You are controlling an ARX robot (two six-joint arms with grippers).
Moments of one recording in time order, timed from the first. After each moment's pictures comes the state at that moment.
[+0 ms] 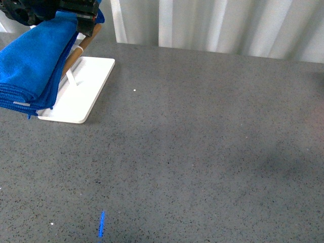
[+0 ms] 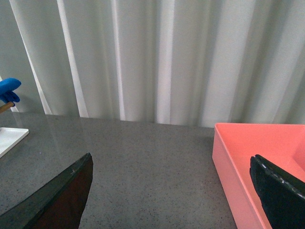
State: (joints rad) left arm -0.07 2.27 1.80 -0.31 -0.05 0.14; right arm 0.00 0.00 0.02 0.00 0.00 -0.01
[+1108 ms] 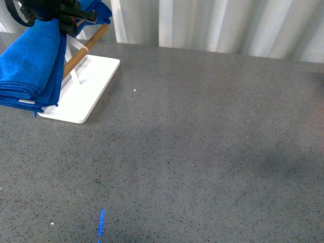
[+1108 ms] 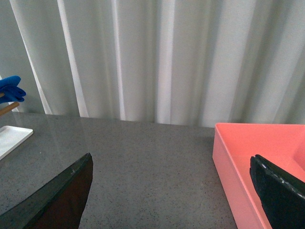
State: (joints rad) left arm -0.07 2.30 1.82 -0.31 -0.07 0.24; right arm 0.00 0.00 0.02 0.00 0.00 -0.01
